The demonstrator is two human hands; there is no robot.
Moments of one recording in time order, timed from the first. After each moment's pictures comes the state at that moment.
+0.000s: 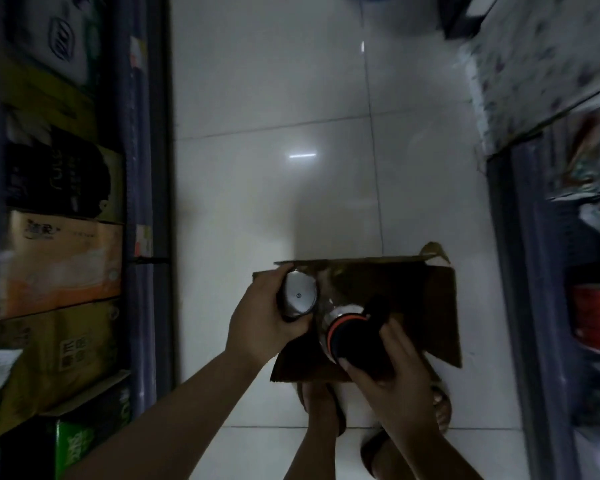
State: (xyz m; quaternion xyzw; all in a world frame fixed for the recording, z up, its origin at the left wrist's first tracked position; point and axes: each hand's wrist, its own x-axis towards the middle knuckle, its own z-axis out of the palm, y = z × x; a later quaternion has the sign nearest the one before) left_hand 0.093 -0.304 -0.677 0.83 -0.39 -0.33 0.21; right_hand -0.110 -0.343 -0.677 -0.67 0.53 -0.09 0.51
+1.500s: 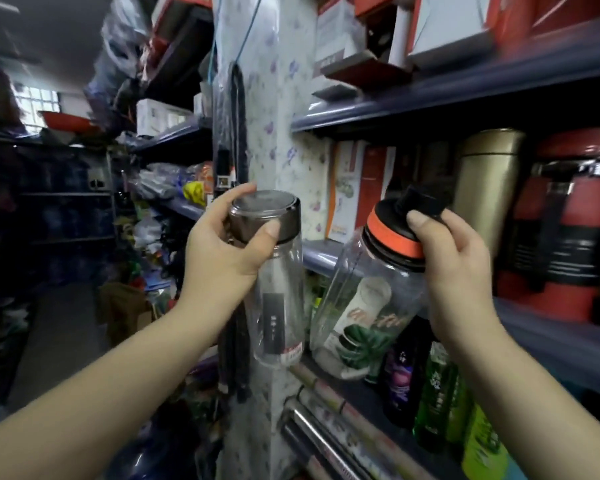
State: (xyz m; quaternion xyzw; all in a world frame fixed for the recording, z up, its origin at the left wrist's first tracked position) left_hand -0.094 -0.535 0.293 0.28 -0.62 -0.15 0.71; right_hand -0.305 -0.506 0.298 -0.57 0.29 -0.75 0.19
